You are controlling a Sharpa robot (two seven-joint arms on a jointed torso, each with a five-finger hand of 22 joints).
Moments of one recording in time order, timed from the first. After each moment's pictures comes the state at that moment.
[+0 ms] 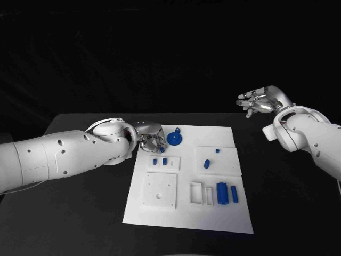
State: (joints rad) left arm 1.31 -0.74 -0.21 1.37 -1.39 -0.16 -0.02; left_hand 1.45 -0.04 0.34 -0.10 0.10 1.21 0.09 0.06 0.07 1.32 0.03 0.06 0.06 1.34 -0.05 1.17 0.35 0.08 1.25 -0.06 0.46 1.31; right arm 1.07 -0.66 0.36 1.05 -1.04 -0.33 0.08; right_hand 1.13 -0.08 0.11 -0.17 0.76 1.05 0.10 0.06 0.07 1.20 0.00 0.60 0.47 1.42 -0.06 0.42 0.81 0.08 1.46 -0.08 0.08 0.75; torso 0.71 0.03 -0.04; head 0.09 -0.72
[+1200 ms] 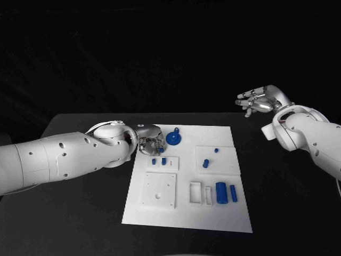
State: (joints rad) left arm 1.31 -0.73 -0.23 1.35 -1.41 -0.15 -0.03; left_hand 1.45 -0.08 0.34 -0.11 0.10 1.06 0.09 0.06 0.06 1.30 0.04 0.06 0.06 1.34 -0.05 1.16 0.35 0.10 1.24 -0.06 0.46 1.31; right arm 1.07 -0.67 0.36 1.05 -1.04 -0.33 0.08; right_hand 1.13 -0.08 0.12 -0.17 0.76 1.05 0.10 0.06 0.07 1.20 0.00 0.60 0.47 1.42 -0.06 0.41 0.81 0.08 1.46 -0.08 0.09 0.74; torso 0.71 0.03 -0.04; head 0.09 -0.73
